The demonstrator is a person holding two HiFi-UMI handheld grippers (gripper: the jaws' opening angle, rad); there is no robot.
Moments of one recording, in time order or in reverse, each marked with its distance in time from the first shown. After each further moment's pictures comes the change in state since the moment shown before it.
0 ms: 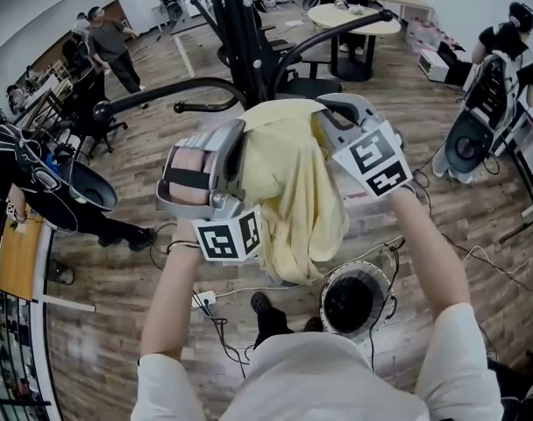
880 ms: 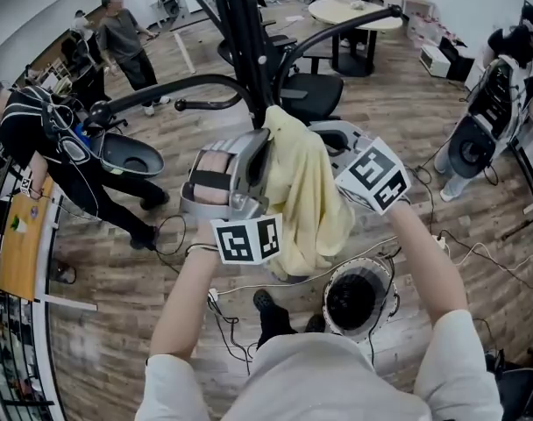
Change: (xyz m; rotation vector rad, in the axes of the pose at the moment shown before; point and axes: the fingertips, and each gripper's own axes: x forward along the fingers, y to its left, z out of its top) left arm 0.005 -0.036 0.021 -0.188 -0.047 -0.131; right arm 0.007 0.070 -0.020 0.142 -0.027 0.272
